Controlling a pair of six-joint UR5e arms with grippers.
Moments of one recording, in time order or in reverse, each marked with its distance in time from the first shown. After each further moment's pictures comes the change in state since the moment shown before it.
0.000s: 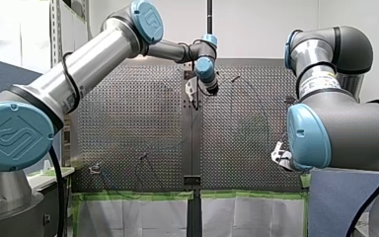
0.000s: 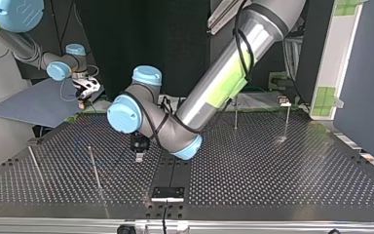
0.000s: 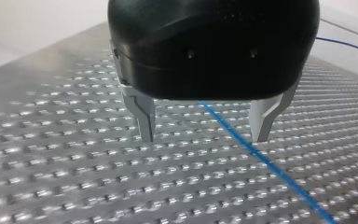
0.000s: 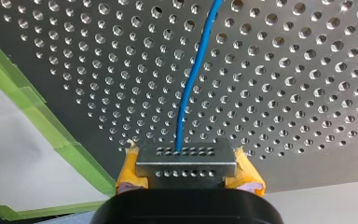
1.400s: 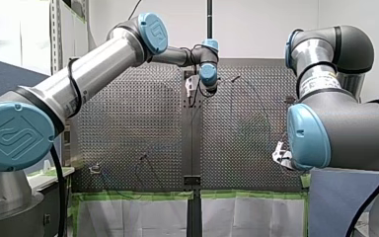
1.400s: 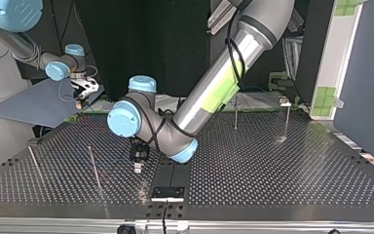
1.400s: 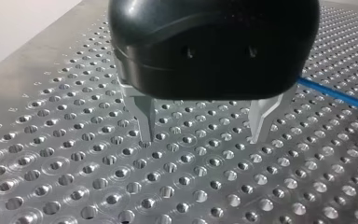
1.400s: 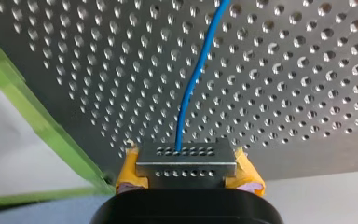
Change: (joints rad) left arm 0.005 -0.084 0.112 0.087 -0.087 0.327; right arm -0.006 -0.004 -0.001 -0.009 0.027 -0.043
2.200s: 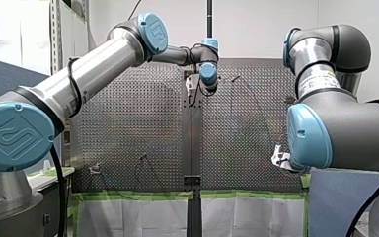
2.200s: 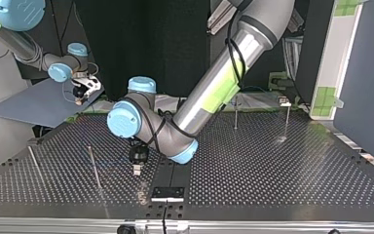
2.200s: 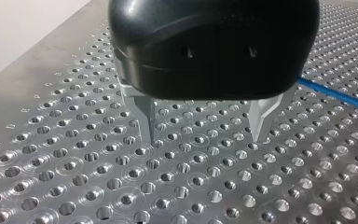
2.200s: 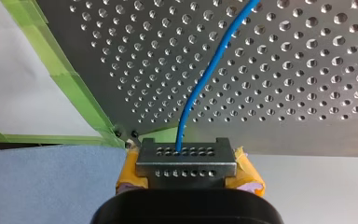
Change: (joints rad) left arm 0.001 0.000 0.011 0.010 0.000 0.002; right arm 0.023 -0.009 0.001 0.092 0.130 -0.131
